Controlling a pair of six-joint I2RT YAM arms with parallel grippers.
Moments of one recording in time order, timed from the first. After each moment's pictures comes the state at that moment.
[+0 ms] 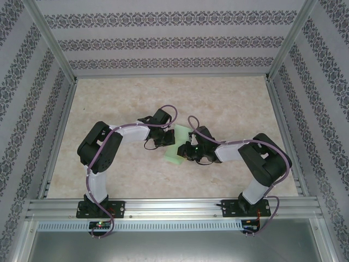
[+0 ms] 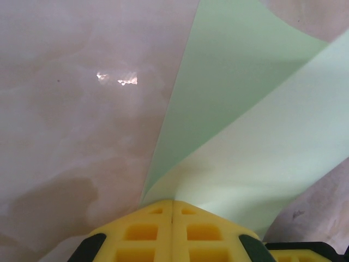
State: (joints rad) left arm -0.63 1.94 1.16 -0.34 0.34 -0.73; right arm 0.62 1.68 0.59 0.24 -0.49 0.92
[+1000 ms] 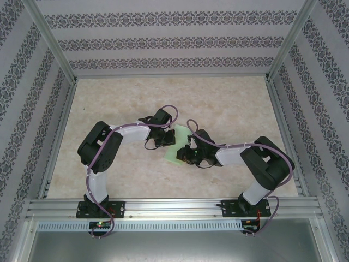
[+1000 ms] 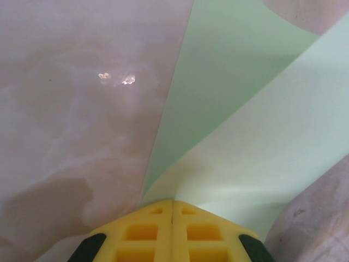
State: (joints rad) left arm -0.63 1.94 1.17 -0.35 0.34 -0.72; right arm 0.67 1.62 0.56 0.21 -0.48 0.95
